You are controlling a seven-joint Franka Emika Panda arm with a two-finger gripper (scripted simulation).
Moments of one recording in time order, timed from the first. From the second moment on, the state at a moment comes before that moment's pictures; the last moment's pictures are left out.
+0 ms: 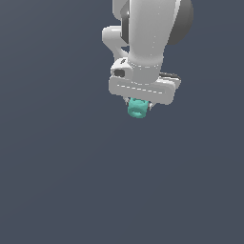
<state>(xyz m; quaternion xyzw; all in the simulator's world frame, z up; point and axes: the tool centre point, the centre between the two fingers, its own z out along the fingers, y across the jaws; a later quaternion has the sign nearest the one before) -0.017 0.058 0.301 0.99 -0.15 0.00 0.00</state>
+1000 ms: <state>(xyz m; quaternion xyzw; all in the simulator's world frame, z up) 0.021 0.079 0.397 0.99 -0.15 0.00 0.00</state>
